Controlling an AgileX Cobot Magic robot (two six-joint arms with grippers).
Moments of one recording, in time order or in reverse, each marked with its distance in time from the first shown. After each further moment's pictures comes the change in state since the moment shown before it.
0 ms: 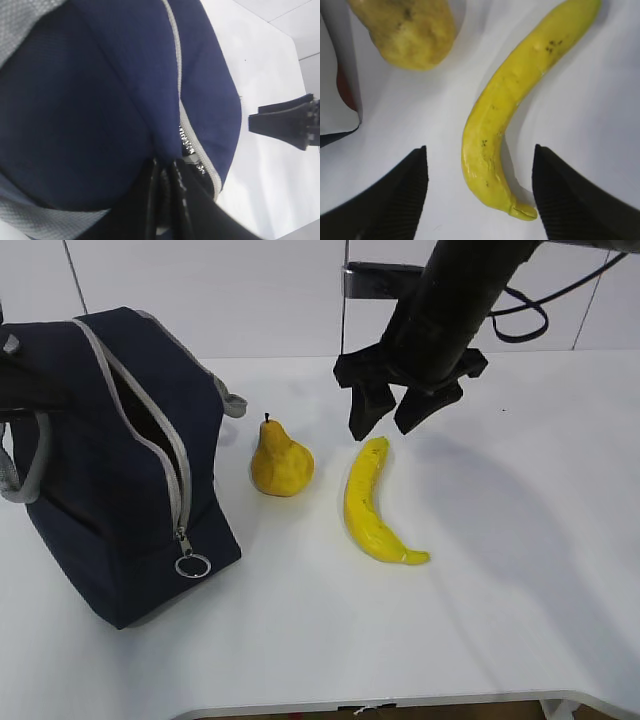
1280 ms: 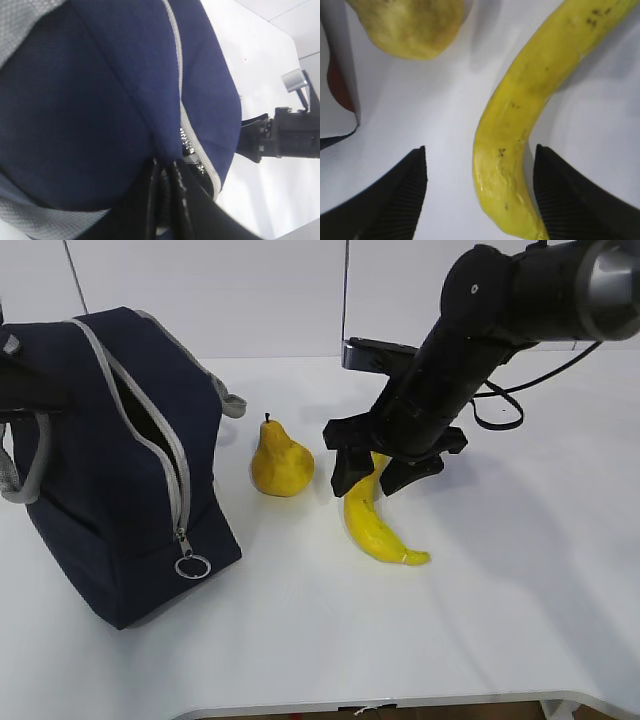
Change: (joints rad) left arm 0.000 0.000 0.000 0.000 0.001 0.002; right arm 0.000 0.022 0.241 0.161 -0.245 -0.031
